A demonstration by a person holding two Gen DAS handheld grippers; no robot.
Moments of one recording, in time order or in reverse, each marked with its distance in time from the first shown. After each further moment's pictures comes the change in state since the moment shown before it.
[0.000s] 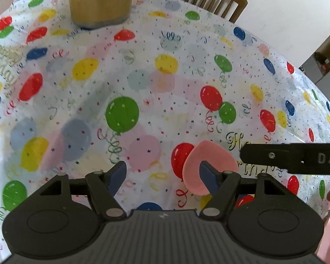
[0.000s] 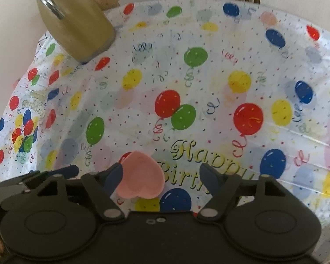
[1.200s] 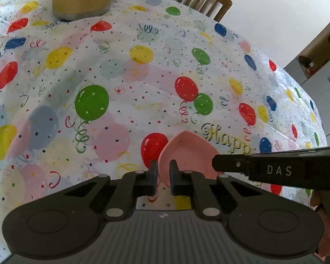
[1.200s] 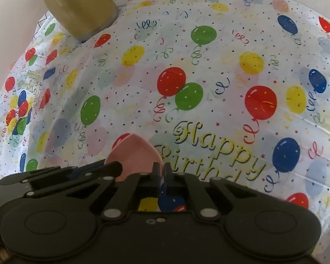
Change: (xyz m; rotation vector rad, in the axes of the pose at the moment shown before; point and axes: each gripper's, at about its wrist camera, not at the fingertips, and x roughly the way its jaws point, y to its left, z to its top) left arm 0.006 -0.016 -0.015 -0.002 -0.021 -0.108; right arm 0.020 0.002 -0.011 -0.046 0.057 -0.007
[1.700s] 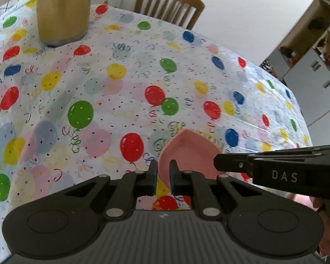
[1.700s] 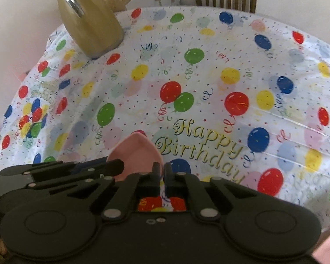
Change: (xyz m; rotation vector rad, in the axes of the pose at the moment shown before) left arm -0.061 -0.031 -0.010 0.109 -0.023 -0.051; right arm -0.074 0.015 -0.035 0.020 -0.108 -0.032
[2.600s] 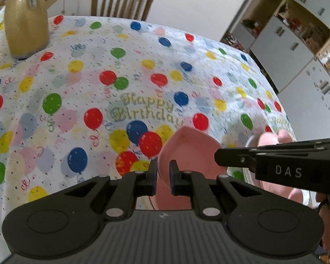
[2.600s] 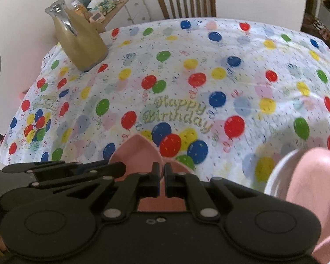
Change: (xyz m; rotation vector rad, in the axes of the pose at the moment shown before) left arm -0.055 -0.051 -0.062 0.214 0.051 -0.100; right arm -0.086 0.003 -0.096 0.162 -0.104 -0.079
